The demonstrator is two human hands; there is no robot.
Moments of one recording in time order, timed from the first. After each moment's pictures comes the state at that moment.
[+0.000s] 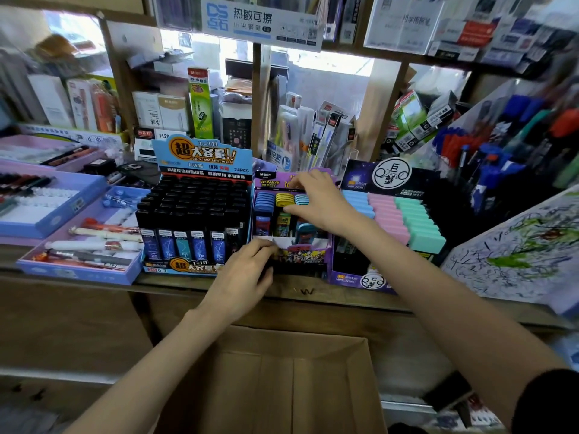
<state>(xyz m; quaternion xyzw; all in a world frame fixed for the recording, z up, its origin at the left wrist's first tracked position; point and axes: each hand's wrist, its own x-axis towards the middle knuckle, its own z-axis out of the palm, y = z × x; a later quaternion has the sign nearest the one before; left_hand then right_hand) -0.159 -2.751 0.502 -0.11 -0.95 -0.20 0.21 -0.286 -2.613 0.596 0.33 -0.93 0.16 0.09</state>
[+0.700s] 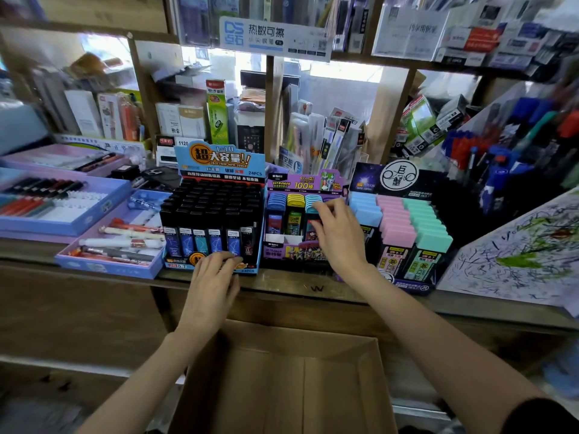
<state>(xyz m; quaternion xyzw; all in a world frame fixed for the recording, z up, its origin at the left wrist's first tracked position) -0.121 -2.797 0.467 0.01 -0.95 -0.14 0.29 -0.256 -2.598 0.529 0.28 -0.89 0.16 0.32</state>
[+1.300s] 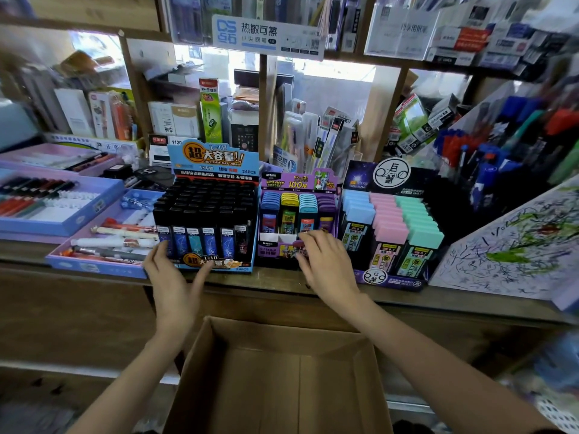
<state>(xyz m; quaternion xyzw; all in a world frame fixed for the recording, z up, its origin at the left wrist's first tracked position) -0.112 -2.813 0.468 0.22 -0.82 -0.37 0.36 -0.221 -2.590 0.491 0.32 -0.89 0.10 0.29</state>
